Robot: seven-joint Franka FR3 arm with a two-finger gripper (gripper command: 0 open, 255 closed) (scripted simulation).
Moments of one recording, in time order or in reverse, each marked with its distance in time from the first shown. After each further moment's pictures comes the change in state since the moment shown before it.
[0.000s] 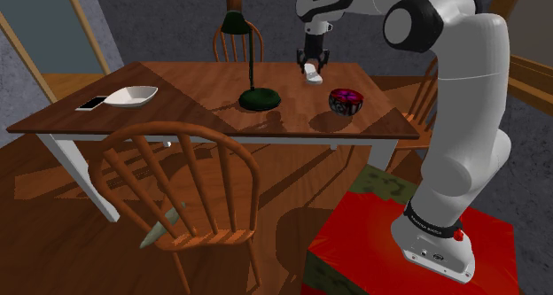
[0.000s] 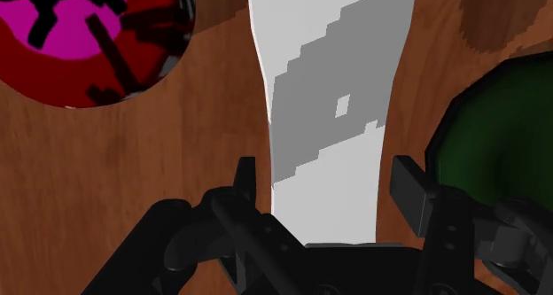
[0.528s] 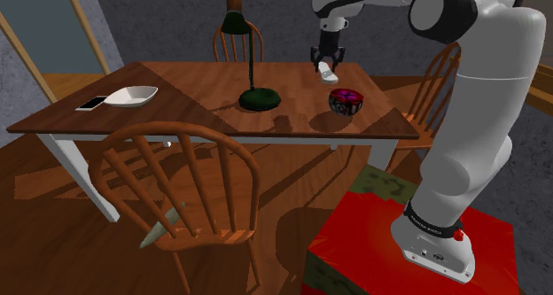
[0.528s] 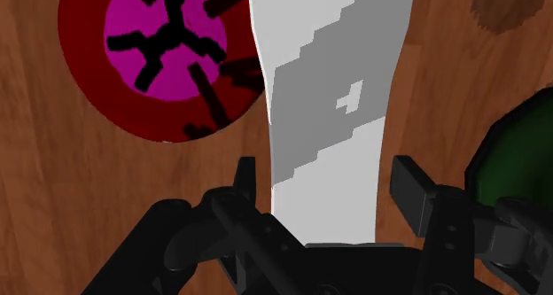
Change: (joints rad) arm -0.021 -0.176 -0.027 -0.209 -0.028 0.033 -0.053
